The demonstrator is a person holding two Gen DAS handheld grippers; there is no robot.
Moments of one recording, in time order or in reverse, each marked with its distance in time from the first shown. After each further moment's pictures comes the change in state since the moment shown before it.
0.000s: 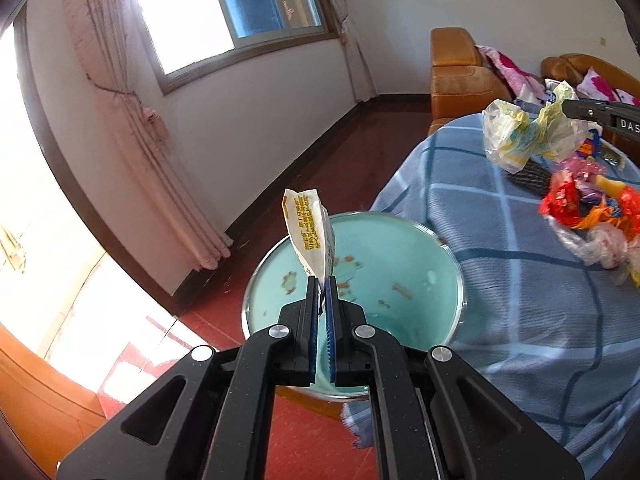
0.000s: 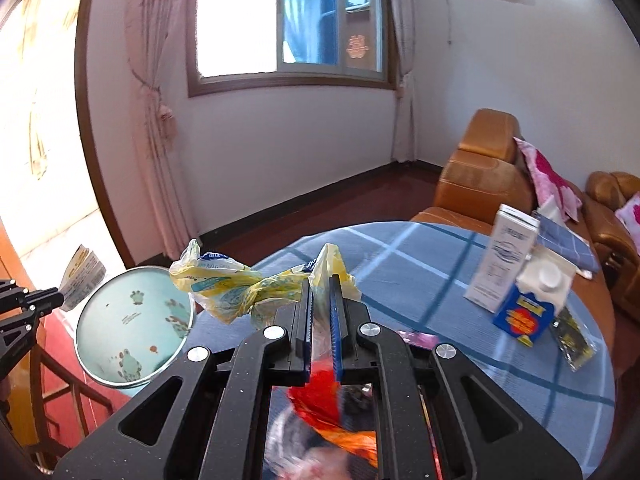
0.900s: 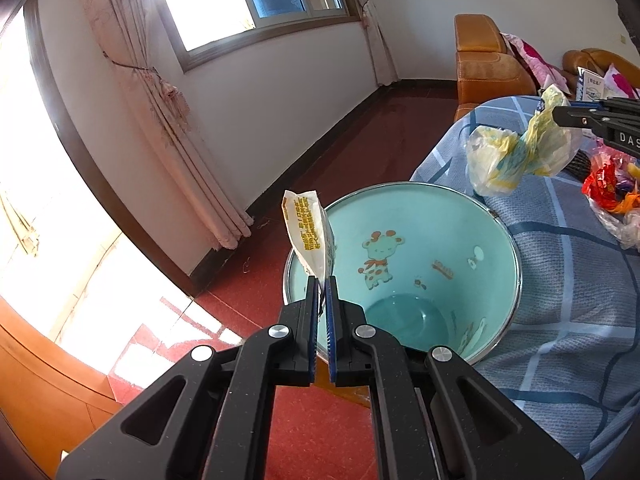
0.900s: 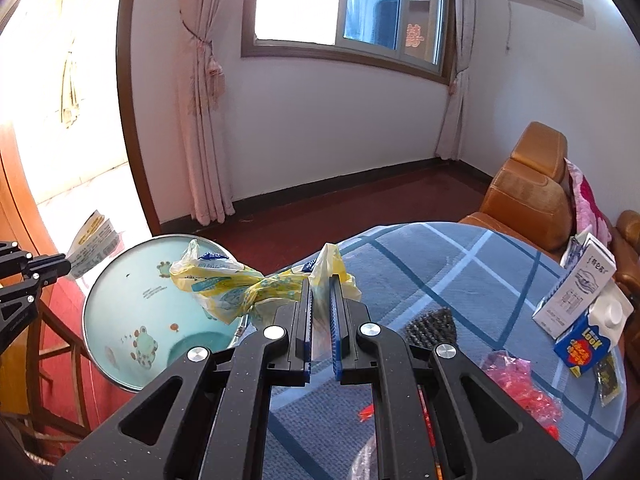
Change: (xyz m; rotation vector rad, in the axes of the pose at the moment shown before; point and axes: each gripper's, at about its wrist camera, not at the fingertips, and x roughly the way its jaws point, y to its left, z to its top) left arm 0.020 0.027 -0.016 -0.023 0.057 0.057; right arm 0.054 0.071 -0.001 -0.147 0.077 0.089
